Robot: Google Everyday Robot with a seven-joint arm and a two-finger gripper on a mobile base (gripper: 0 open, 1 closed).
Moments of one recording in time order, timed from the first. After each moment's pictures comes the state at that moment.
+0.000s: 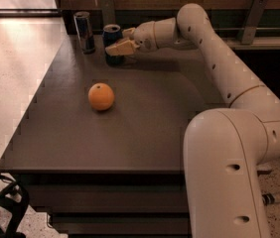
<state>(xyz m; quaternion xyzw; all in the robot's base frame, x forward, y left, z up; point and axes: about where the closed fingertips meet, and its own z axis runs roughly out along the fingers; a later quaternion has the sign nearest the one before) 0.801 0.062 0.861 -0.52 0.62 0.35 0.48</state>
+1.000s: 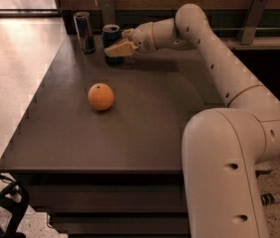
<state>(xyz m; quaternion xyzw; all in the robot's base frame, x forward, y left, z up) 0.801 0.065 0.861 -0.52 0.62 0.35 0.47</state>
